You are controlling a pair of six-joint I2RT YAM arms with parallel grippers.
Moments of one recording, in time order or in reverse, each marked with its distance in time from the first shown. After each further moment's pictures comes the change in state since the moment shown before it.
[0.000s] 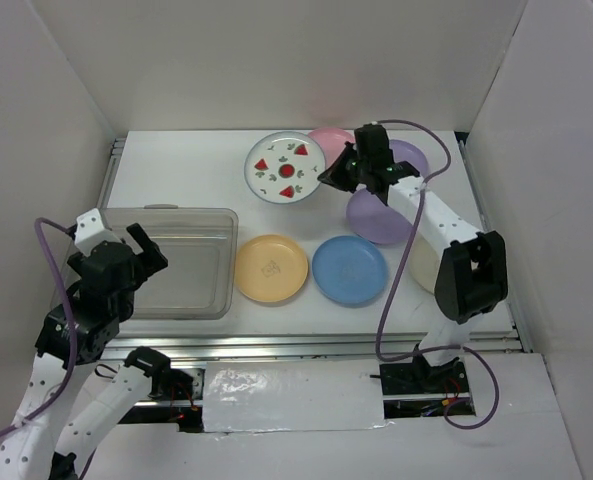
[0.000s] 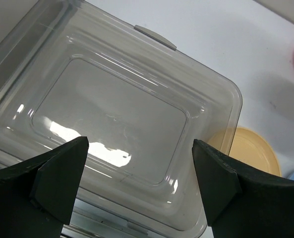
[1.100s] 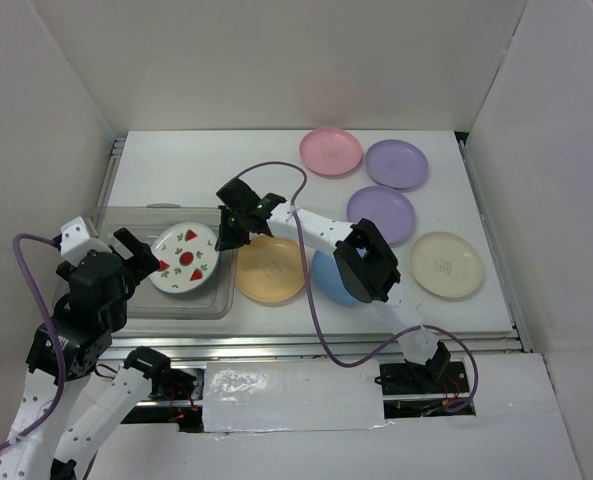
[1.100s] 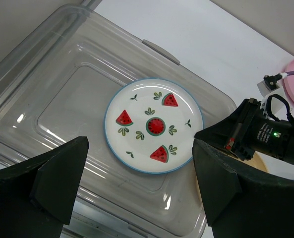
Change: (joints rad) left arm 0.000 -0.090 0.000 -0.012 -0.057 -0.041; right arm 0.560 0.615 0.562 -0.172 -0.005 -0.021
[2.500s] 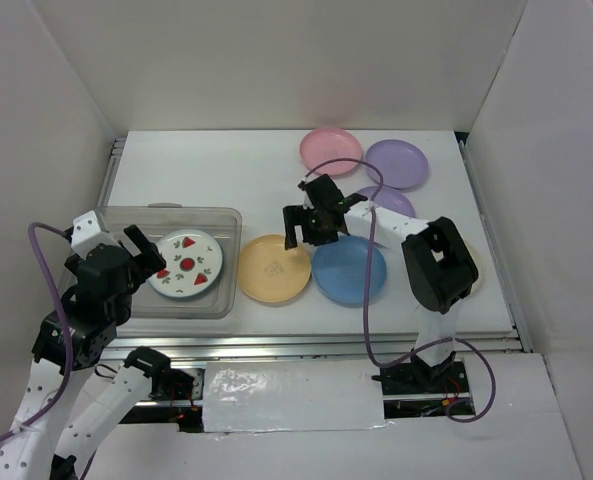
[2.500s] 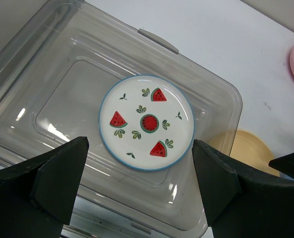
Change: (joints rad) left arm 0.000 0.045 0.000 0.004 0.045 0.026; right arm -0.296 -0.486 -0.700 0.108 -0.019 -0.468
